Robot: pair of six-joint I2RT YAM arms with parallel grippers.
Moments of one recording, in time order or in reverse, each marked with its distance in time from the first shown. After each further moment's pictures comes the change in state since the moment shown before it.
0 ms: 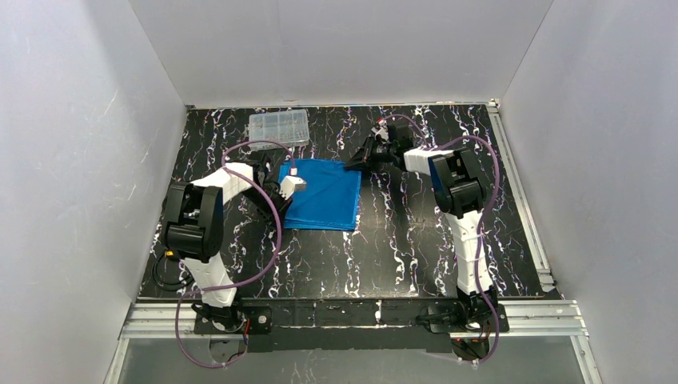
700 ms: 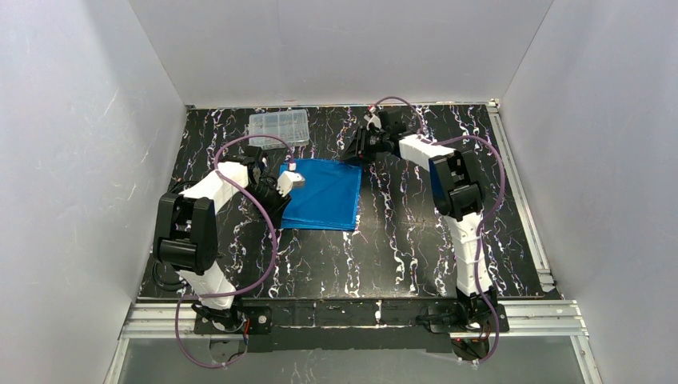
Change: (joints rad) left arm 0.000 -0.106 0.034 -0.098 -0.011 0.066; right arm 0.038 -0.029 0.195 -0.301 0.108 -0.256
